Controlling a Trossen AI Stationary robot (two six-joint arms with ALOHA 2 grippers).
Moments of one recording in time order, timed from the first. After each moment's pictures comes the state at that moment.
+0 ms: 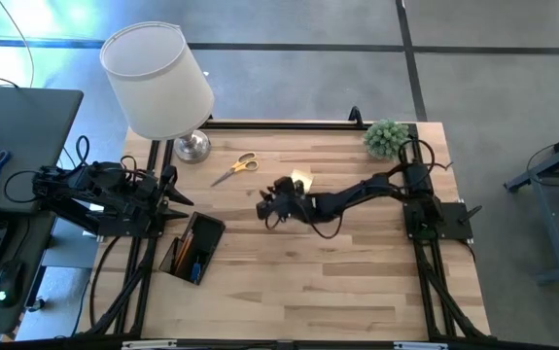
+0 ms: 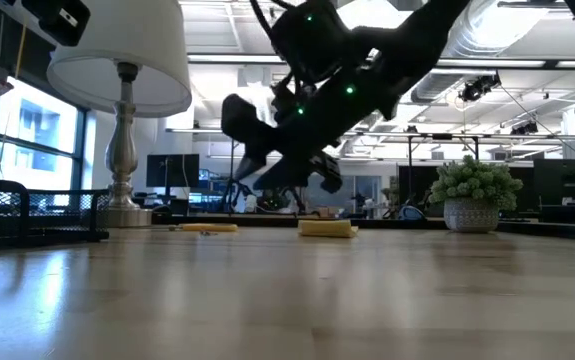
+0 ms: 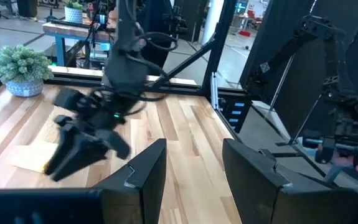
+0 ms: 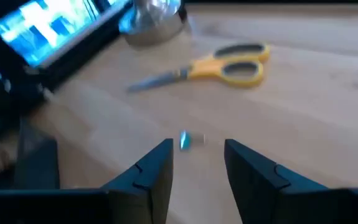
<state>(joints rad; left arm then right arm) -0.10 0.23 0.54 -0.46 0.03 -0.18 0.05 2.07 1.18 0.32 0.63 0.76</state>
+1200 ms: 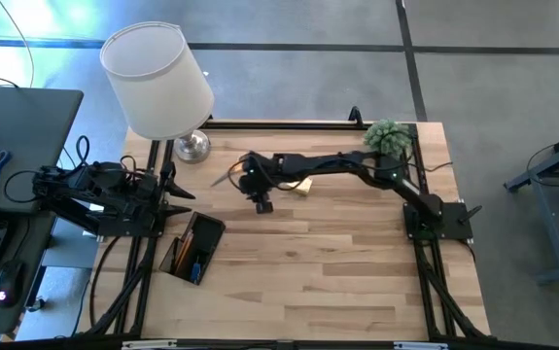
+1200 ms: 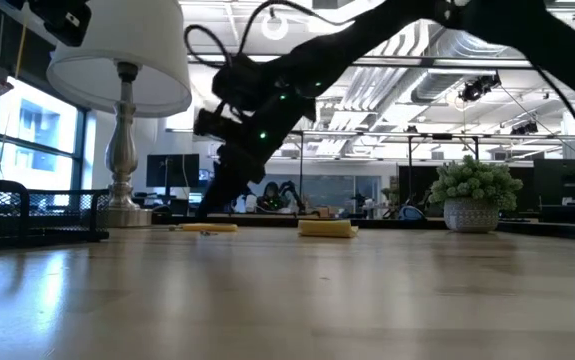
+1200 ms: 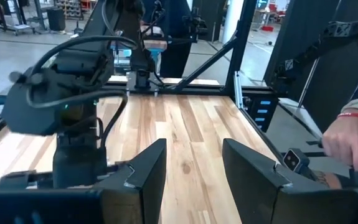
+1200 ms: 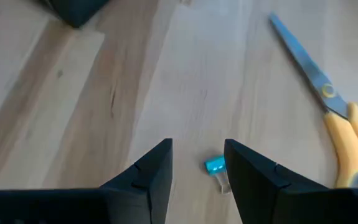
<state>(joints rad) -0.10 0.23 0.54 -0.47 -0.07 -0.11 -0.18 2.35 1.85 -0.40 -0.18 -0.43</state>
